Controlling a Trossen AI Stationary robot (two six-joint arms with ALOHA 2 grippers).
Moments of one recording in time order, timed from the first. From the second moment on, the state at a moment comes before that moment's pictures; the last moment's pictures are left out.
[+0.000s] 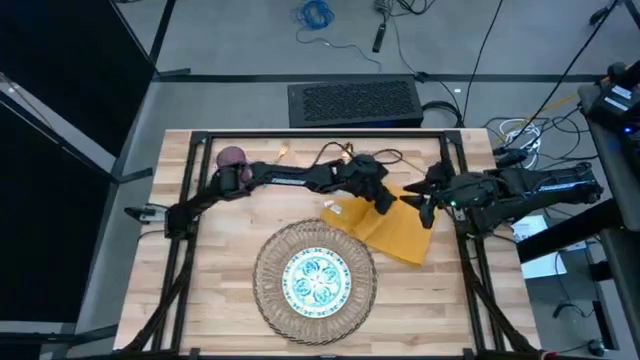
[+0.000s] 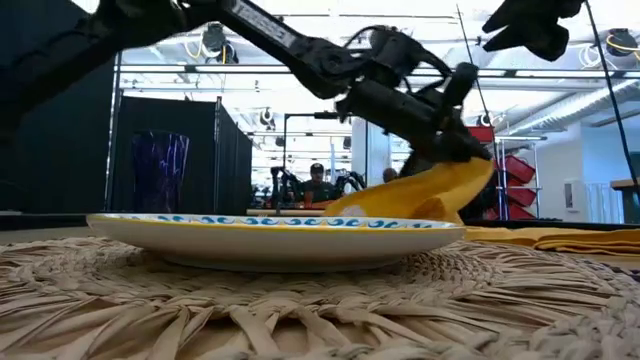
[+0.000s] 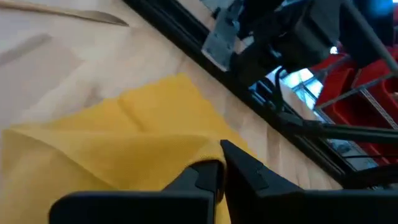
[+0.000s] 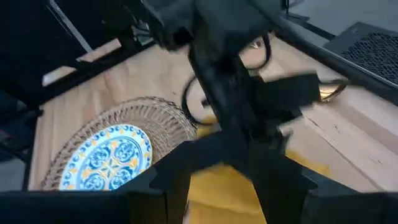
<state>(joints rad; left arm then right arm) 0.18 2.44 1.98 0.01 0.32 -0.60 0.17 0.69 0.84 -0.68 0.39 0.57</state>
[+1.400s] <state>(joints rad) 0.19 2.54 2.17 0.01 0.52 -0.54 0.17 0.66 0.84 -0.69 0.39 0.64</state>
